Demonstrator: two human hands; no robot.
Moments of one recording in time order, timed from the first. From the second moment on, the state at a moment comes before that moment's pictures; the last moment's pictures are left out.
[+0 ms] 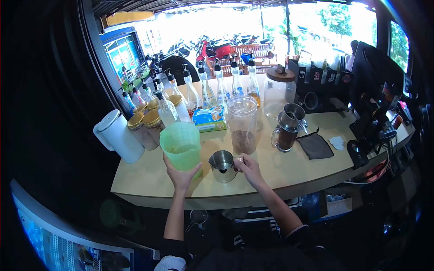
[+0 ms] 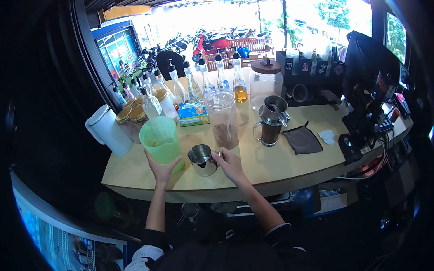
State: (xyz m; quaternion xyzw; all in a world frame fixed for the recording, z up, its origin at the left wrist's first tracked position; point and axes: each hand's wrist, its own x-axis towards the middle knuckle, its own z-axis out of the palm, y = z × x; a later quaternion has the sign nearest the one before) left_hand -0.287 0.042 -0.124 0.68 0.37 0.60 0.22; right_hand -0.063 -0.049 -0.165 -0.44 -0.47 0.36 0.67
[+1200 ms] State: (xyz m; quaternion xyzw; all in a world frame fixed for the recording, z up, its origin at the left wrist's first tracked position) left_hand -0.174 -0.030 -0.093 0.79 0.08 0.61 0.05; right_hand 0.056 -0.154 -0.111 -0.35 -0.36 0.45 0.74
